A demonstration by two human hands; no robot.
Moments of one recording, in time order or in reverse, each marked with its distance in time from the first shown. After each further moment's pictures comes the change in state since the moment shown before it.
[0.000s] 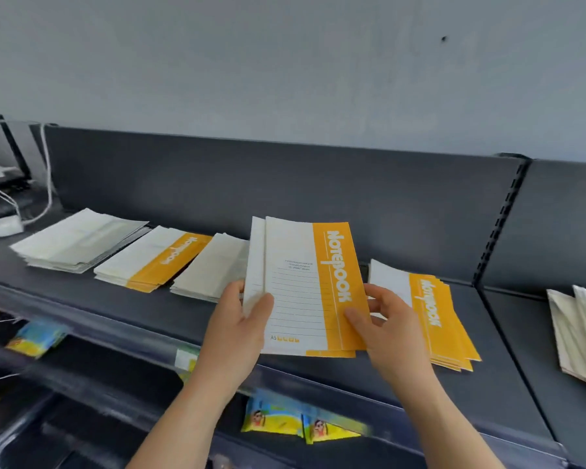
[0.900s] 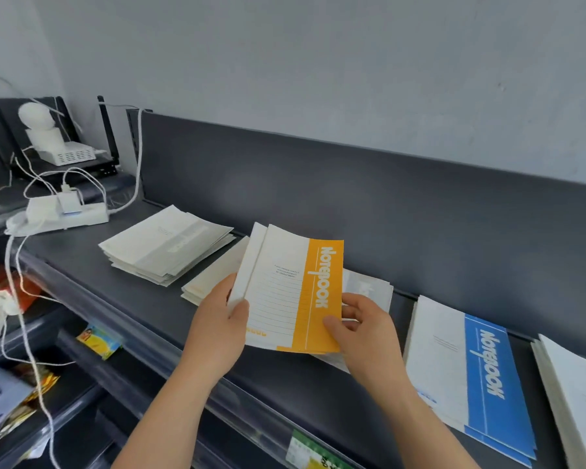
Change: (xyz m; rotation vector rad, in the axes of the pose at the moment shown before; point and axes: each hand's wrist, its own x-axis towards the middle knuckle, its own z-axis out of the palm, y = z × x) left_hand 0.140 -0.066 -0.180 0.318 0.179 0.041; right_hand 0.090 -0.032 0.234 -0.066 -0.221 0.014
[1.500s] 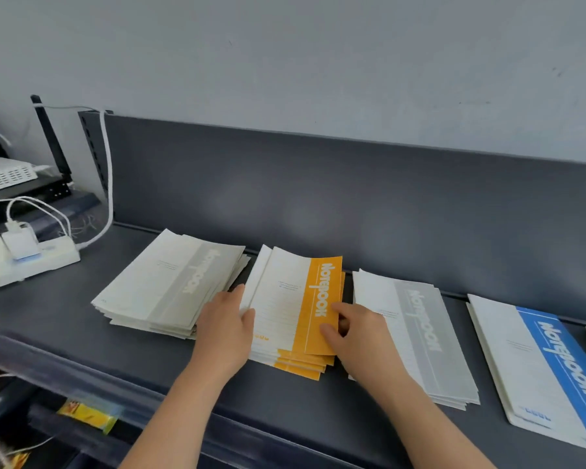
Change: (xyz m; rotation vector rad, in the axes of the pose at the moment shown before) left_hand 0.128 -0.085 -0.056 0.491 -0.178 0.117; right_hand 0.050 -0.029 0.112 -0.585 0.030 0.014
